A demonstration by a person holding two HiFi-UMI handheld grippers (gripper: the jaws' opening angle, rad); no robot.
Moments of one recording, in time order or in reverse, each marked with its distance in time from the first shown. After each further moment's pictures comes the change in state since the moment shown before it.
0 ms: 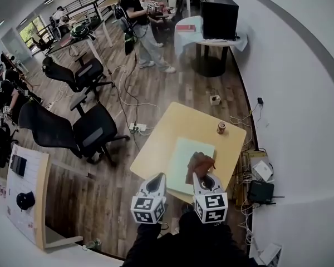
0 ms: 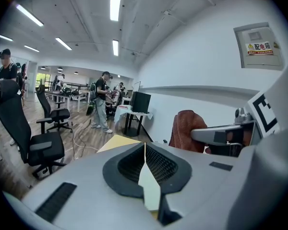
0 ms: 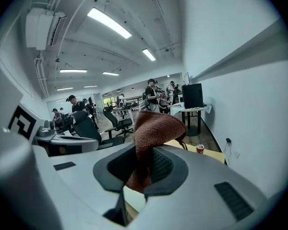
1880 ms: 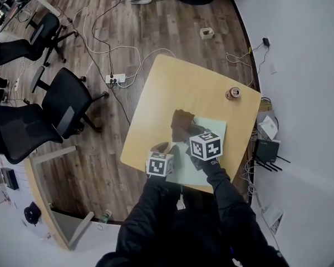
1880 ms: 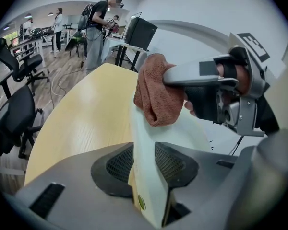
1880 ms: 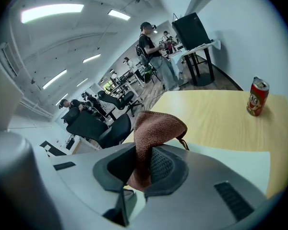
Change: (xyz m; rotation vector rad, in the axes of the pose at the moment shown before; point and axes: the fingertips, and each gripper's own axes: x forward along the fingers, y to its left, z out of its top) left arm 0.280 0.120 -0.208 -0.067 0.727 -0.202; right arm 0.344 -0.080 -0.147 0.380 0.419 0.204
